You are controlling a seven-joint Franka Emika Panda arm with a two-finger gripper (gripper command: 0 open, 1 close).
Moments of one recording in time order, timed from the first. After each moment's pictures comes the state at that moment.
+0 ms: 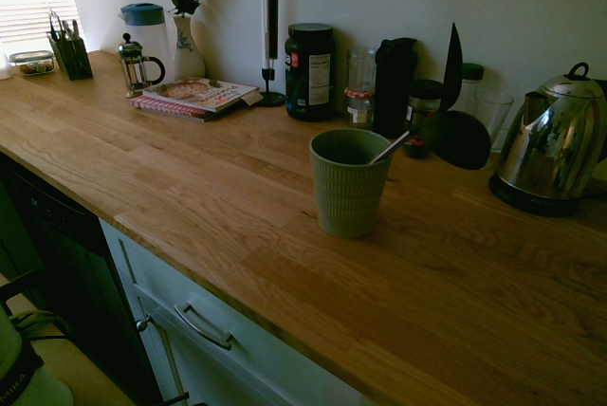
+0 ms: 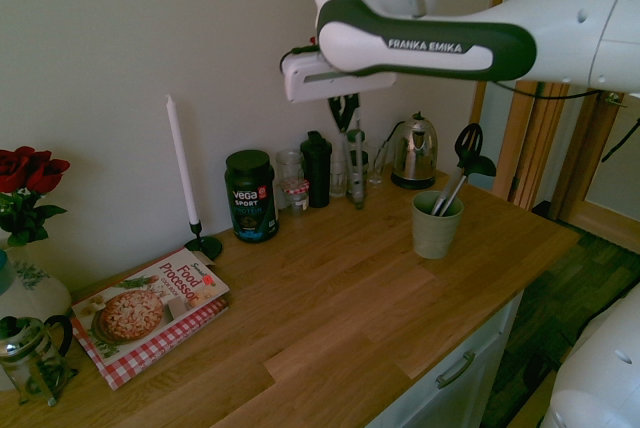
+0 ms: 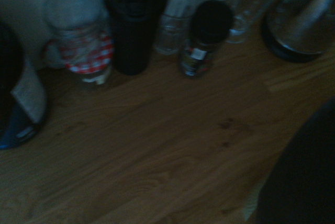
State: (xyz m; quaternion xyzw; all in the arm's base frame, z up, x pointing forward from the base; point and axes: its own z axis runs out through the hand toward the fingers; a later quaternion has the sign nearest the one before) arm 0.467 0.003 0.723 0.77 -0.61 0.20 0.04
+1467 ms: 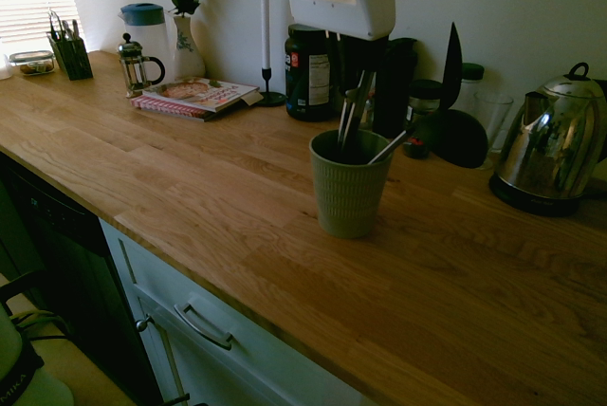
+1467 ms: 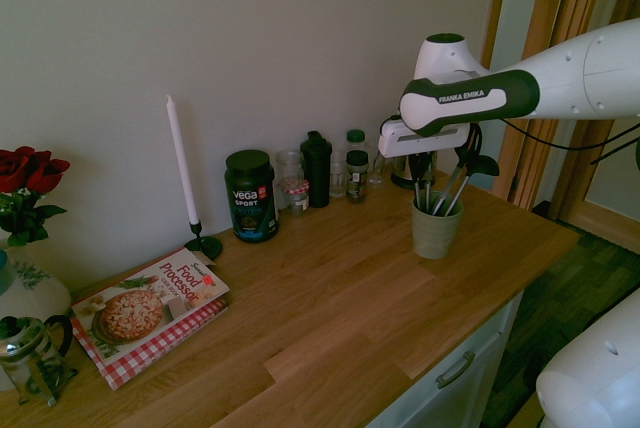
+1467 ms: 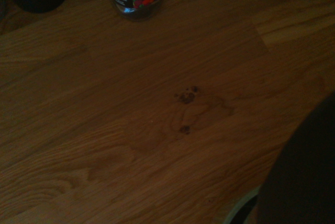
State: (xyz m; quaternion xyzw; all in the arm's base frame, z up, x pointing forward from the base) arm 0.463 -0.168 0.525 0.80 -0.58 0.14 0.00
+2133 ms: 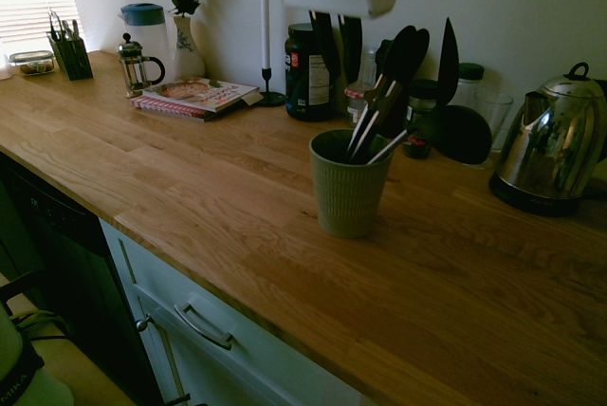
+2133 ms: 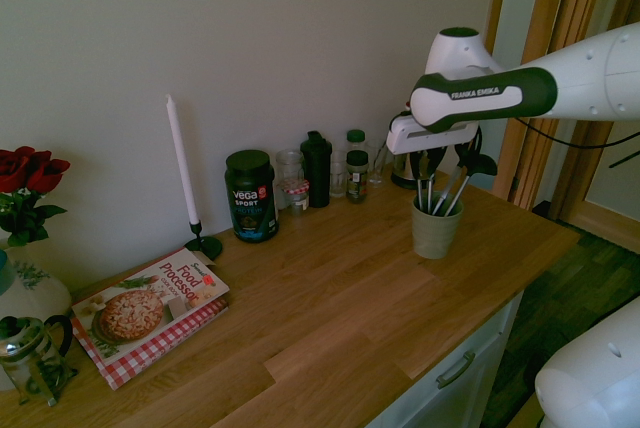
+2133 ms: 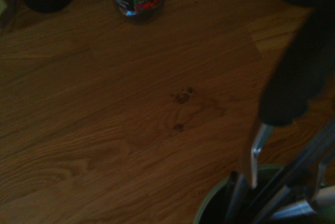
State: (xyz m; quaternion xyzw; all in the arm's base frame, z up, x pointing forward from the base) arm 0.428 -0.152 0.578 0.82 -0.55 0.16 0.00
